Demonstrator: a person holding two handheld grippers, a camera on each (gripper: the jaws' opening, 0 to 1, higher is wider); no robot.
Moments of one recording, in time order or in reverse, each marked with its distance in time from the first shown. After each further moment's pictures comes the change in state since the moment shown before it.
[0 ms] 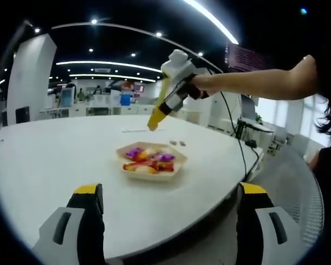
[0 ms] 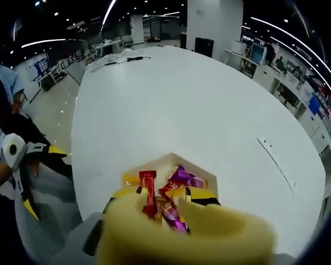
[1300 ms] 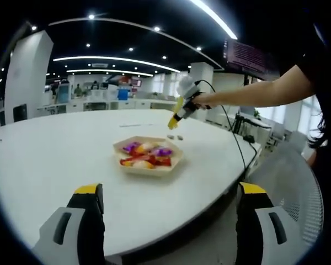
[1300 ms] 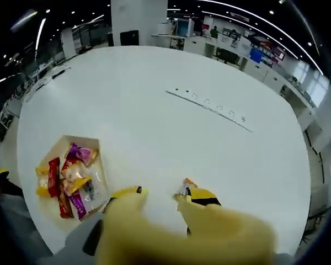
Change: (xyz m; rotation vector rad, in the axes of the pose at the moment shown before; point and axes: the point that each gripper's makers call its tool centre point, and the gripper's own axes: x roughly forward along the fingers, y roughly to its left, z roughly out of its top) left arm 0.003 -0.003 -0.006 0.001 0.048 -0.017; right arm -0.024 -0.172 -0.128 0.420 0.050 -0.371
